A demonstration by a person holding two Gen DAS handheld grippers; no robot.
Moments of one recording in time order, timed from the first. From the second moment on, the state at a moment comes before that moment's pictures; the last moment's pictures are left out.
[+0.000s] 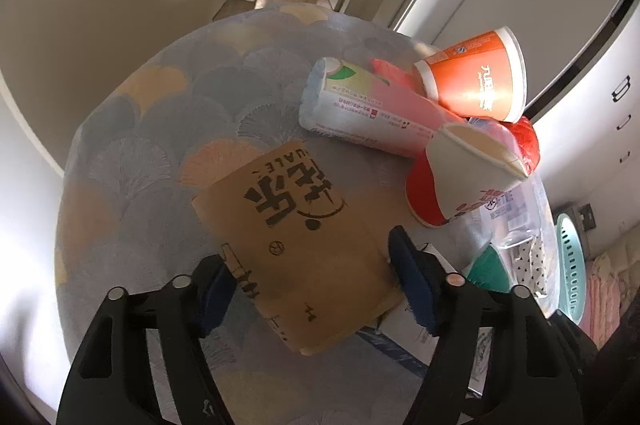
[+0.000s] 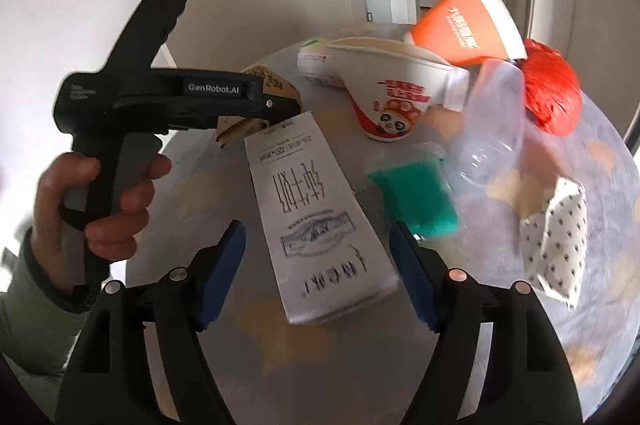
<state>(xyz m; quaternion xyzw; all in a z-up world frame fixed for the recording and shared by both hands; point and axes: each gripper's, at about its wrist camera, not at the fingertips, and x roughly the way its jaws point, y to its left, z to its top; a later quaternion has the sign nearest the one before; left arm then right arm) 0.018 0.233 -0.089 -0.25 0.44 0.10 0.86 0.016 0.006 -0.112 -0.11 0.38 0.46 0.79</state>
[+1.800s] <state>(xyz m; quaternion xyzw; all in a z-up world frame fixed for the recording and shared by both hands) 0.139 -0.096 0.017 -0.09 0.37 -0.30 0.88 0.067 -0.335 -0.016 0.14 0.27 0.03 0.95</state>
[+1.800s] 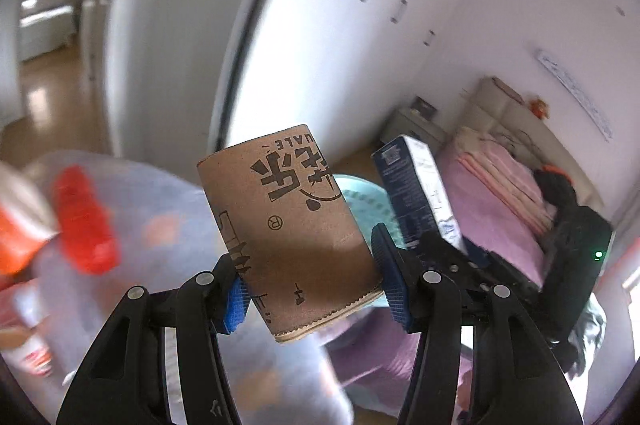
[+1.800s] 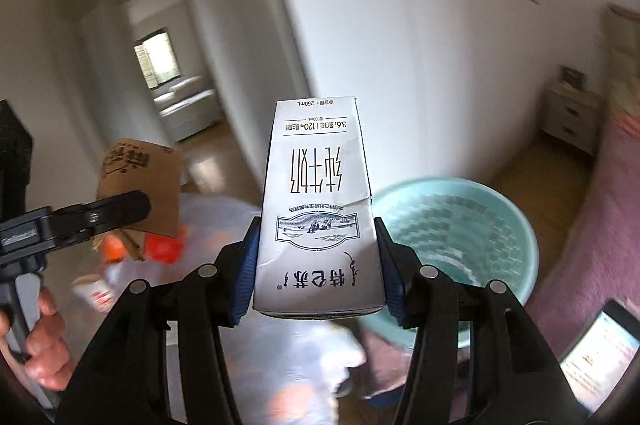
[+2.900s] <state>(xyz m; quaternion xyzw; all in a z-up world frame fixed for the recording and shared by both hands) 0.193 -0.195 -0.055 -0.07 0.41 -0.35 0.84 0.121 -0.427 -0.084 0.19 0.37 -0.12 0.90</state>
